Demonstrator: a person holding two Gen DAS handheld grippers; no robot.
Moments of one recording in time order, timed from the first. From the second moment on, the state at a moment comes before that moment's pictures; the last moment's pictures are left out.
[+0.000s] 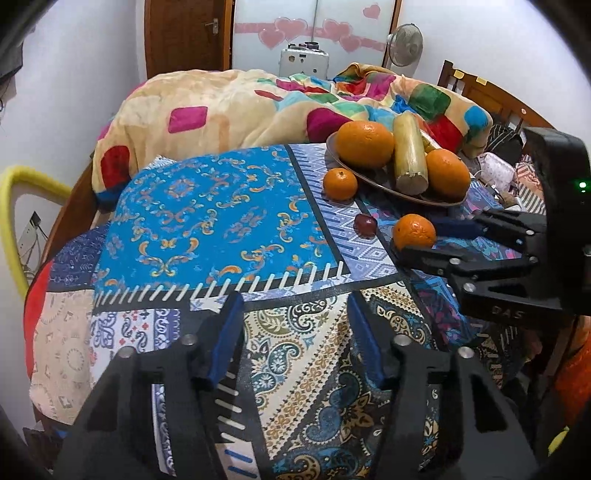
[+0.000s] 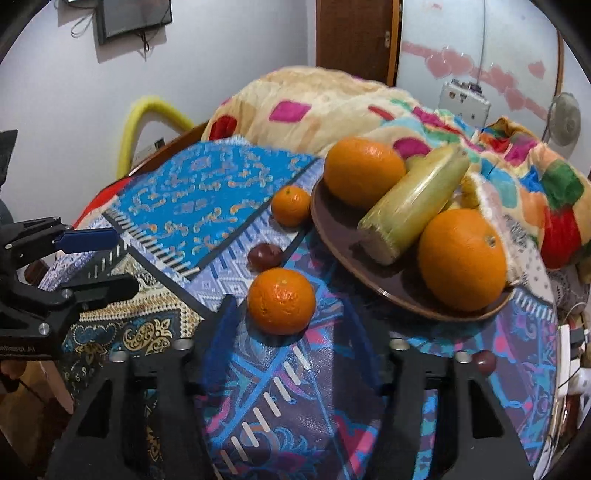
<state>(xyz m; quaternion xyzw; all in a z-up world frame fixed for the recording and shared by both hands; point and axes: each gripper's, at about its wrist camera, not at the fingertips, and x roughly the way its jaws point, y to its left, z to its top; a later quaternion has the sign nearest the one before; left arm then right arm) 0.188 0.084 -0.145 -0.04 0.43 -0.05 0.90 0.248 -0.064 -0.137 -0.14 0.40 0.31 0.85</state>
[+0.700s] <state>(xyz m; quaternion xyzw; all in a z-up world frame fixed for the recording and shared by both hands) 0.269 0.046 -0.130 -0.04 0.45 -0.06 0.89 0.238 -0.138 -0.094 -0.11 0.33 0.27 0.90</state>
